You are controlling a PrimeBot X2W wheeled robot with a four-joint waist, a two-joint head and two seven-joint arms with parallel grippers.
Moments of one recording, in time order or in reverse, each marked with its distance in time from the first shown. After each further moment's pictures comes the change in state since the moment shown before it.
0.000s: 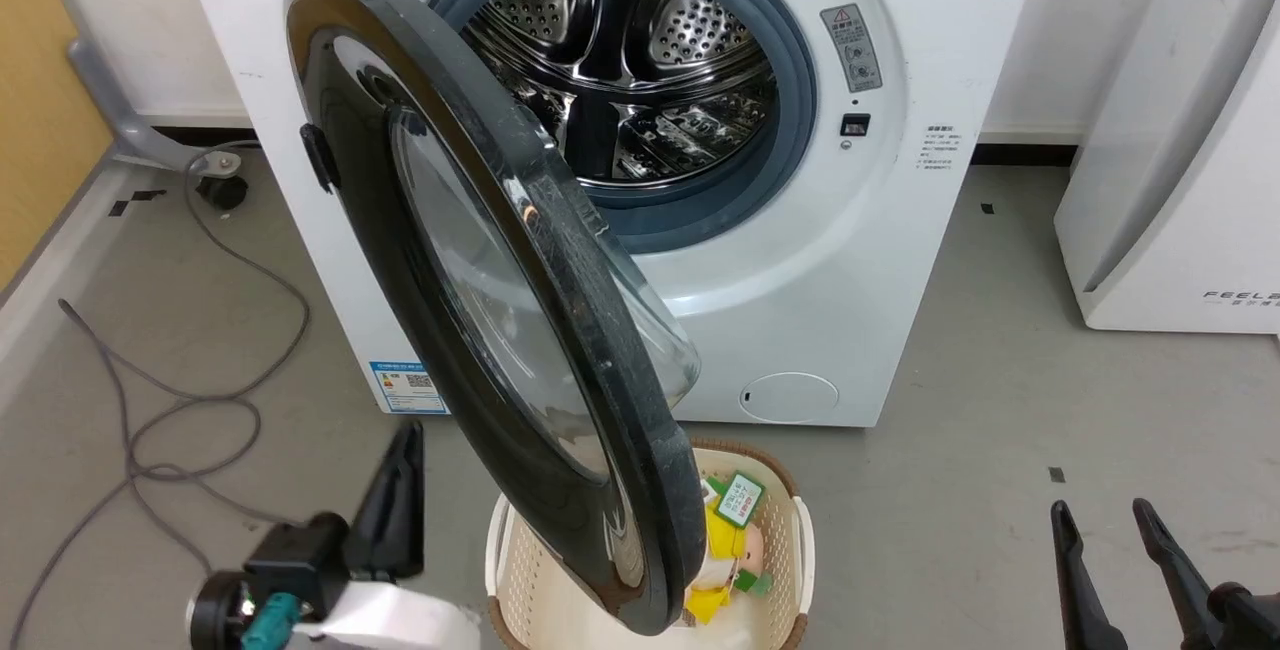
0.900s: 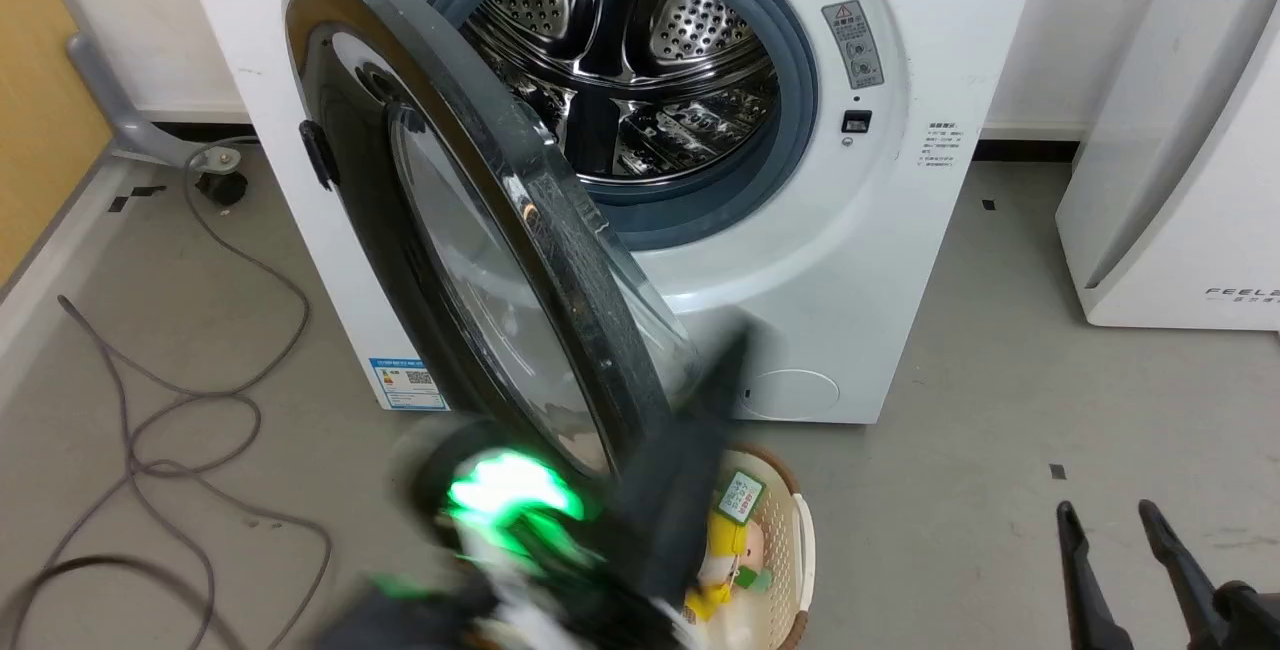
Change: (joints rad) left arm -0.111 -0.020 -0.413 -0.707 -0.166 -0.036 0.072; right arm 0.000 0.000 -0.007 -0.005 0.000 0.000 0.018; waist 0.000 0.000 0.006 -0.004
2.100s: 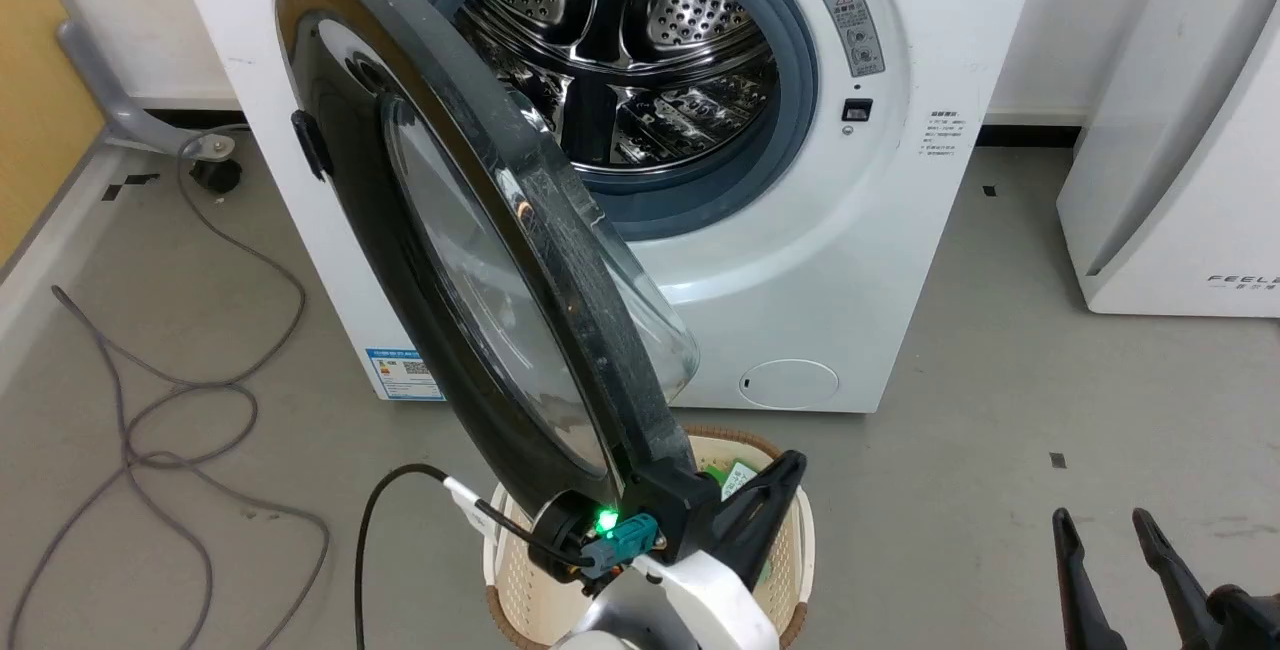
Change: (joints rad) left arm -0.162 0.018 -0.234 0.740 -0.096 0.111 0.172; right arm -0.011 0.000 -0.005 0.051 0.017 0.000 -0.018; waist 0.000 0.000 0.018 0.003
